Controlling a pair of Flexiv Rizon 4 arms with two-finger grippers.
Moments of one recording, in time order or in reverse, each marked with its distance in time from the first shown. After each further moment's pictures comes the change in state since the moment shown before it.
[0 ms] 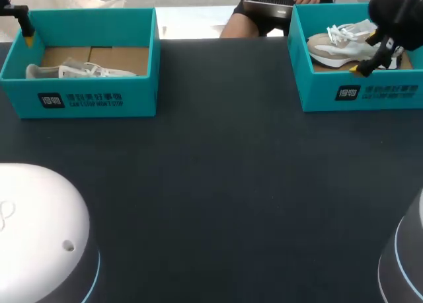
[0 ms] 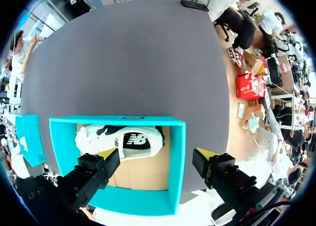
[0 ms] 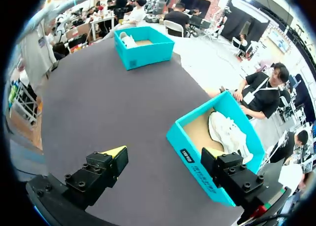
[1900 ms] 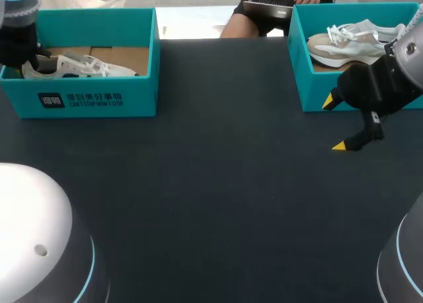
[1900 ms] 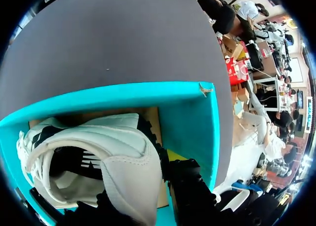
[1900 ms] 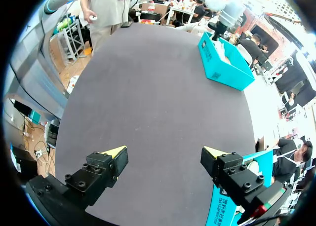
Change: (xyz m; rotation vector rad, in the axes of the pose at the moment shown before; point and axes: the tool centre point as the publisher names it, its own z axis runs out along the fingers) left arm 0.010 0.038 0.138 -0.035 0.215 0.099; right arm 0.176 -0.024 0.001 -0.040 0.274 -0.607
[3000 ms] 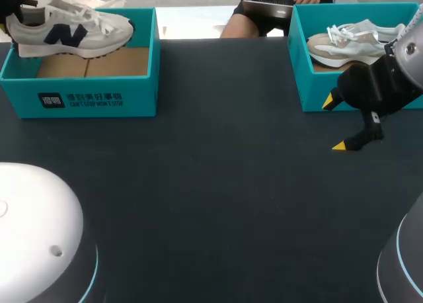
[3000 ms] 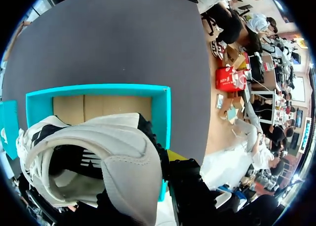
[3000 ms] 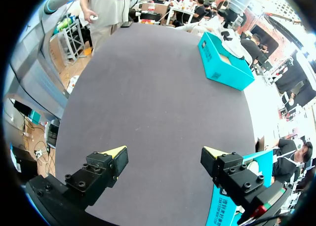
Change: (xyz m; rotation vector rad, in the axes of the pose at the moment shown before) left arm 0.030 0.027 -0.120 -0.045 0.006 -0.136; right arm 0.000 0.000 0.000 0.000 0.000 0.000
